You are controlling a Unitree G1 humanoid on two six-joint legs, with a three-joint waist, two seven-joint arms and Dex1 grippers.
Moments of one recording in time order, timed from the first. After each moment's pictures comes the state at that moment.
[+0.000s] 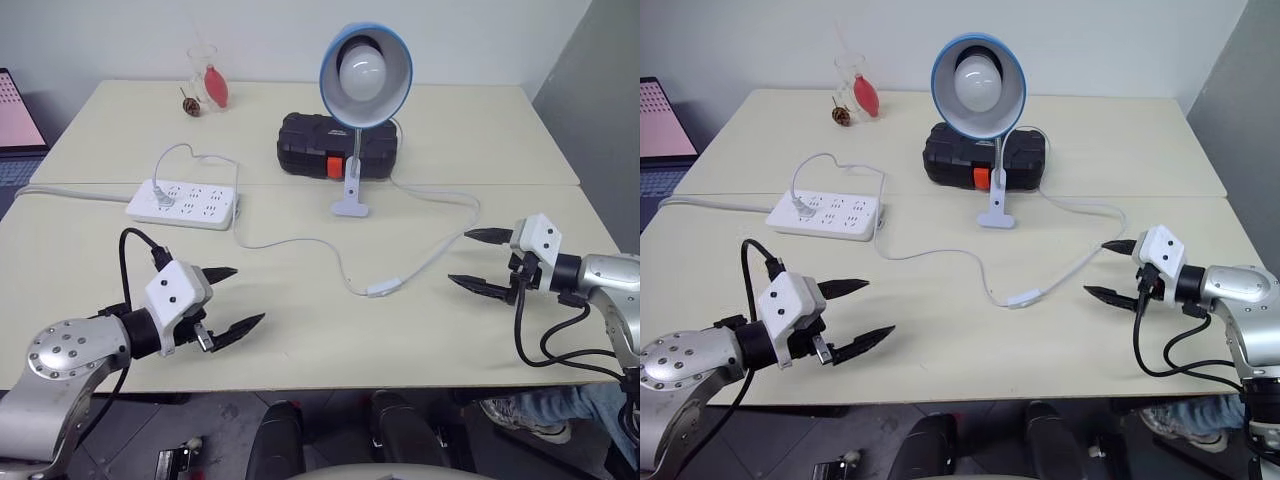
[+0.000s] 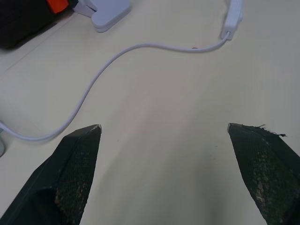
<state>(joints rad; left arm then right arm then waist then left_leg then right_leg) 0.19 0.84 0.27 -0.57 -0.40 0.46 -0.87 -0.24 -0.82 -0.09 -0.05 0.31 0.19 1.09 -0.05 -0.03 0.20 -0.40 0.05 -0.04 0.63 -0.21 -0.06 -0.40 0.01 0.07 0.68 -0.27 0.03</state>
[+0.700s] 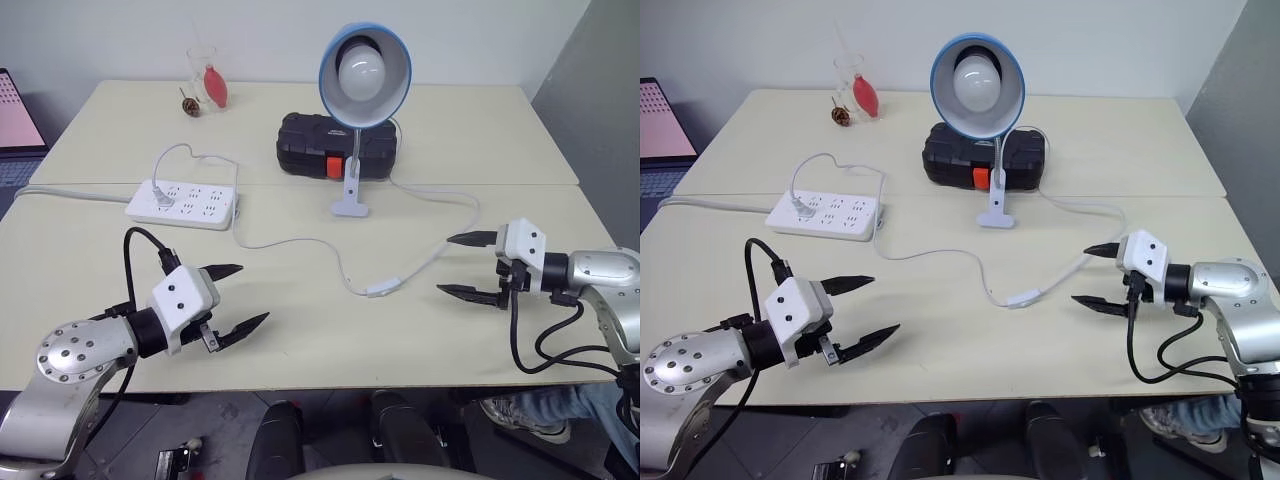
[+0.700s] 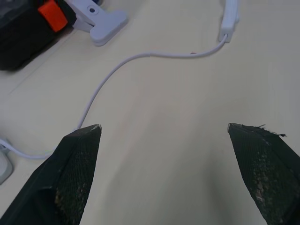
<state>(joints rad) 0.19 0.82 0.24 -0.55 -0.34 0.32 -0.88 -0.29 -0.85 0.01 -0.11 0.29 0.19 1.17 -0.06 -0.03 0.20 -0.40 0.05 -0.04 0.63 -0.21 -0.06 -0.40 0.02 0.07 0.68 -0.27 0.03</state>
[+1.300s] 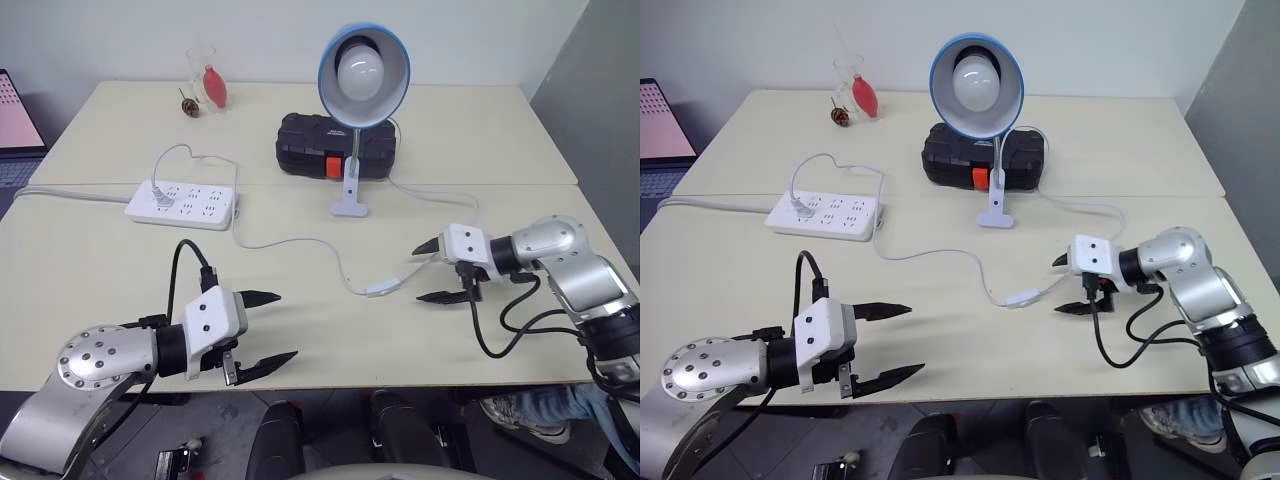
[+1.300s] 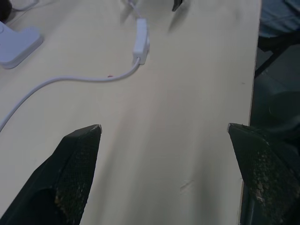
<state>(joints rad) 0.19 0.88 0.15 -0.70 -0.44 0.46 -0.95 -0.60 -0.78 0.32 0.10 0.08 0.18 1.31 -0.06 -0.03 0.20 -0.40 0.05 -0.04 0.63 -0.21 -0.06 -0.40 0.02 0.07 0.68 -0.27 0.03</state>
